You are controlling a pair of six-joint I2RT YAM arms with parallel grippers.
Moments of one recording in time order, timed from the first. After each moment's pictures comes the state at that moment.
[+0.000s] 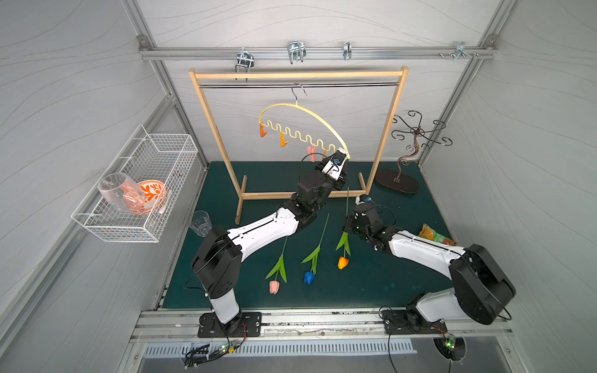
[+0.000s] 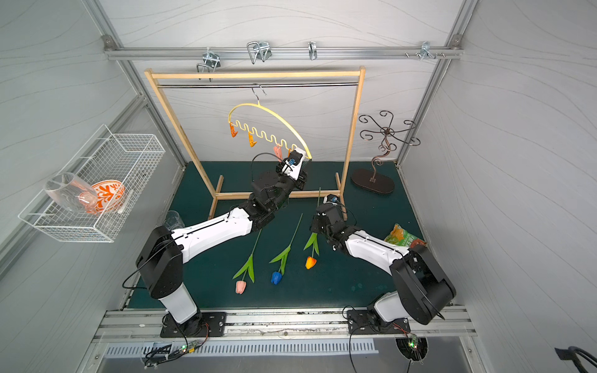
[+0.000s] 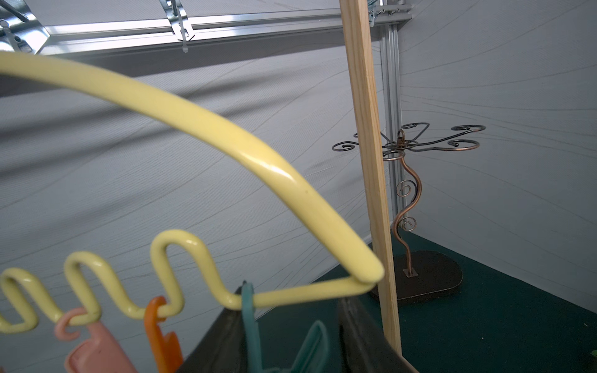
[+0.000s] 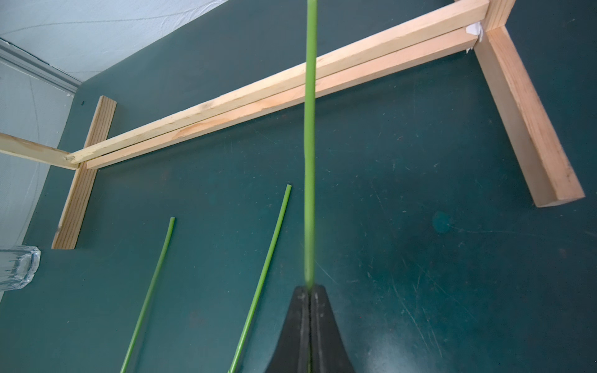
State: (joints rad) left arm -0.80 1.73 1.35 0.52 -0.26 0.26; right arm 0.65 1.42 0.72 0.01 0.16 0.66
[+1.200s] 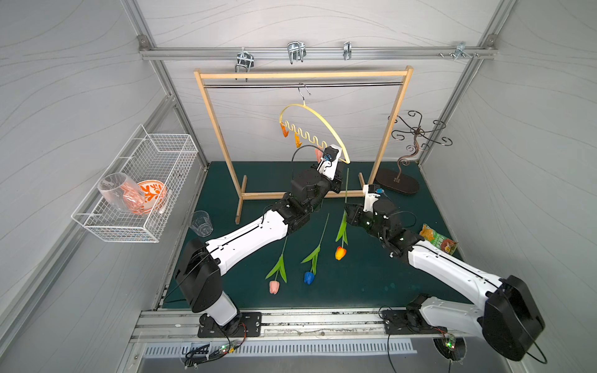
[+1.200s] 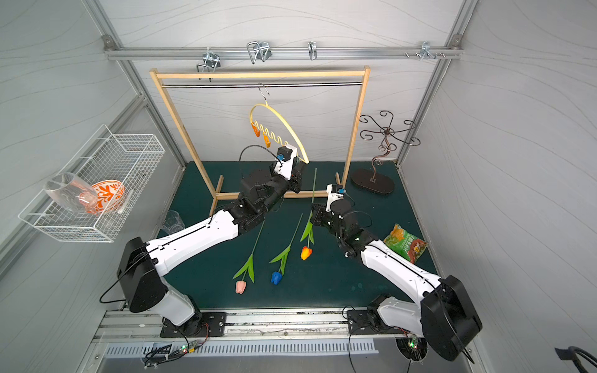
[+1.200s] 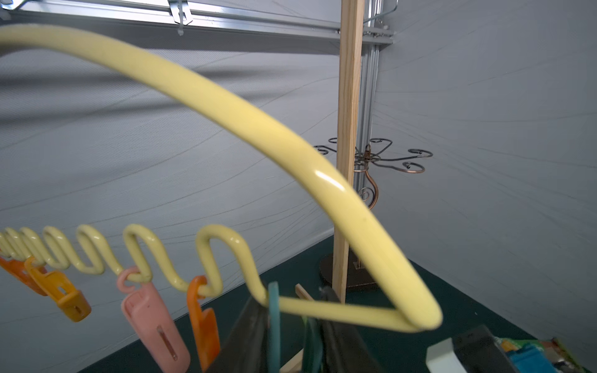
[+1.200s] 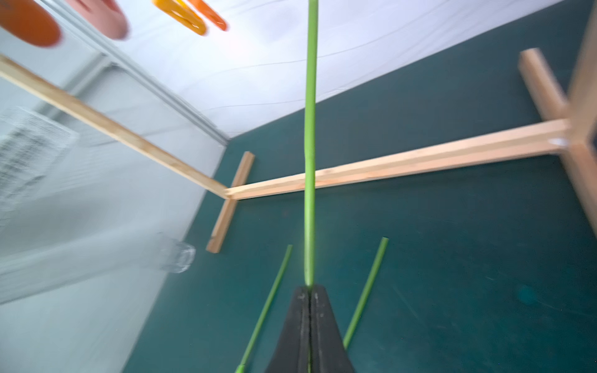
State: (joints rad) left arm -0.82 1.58 1.35 0.29 -0.21 0.02; right arm 0.64 1.17 0.69 0.16 -0.06 0.65
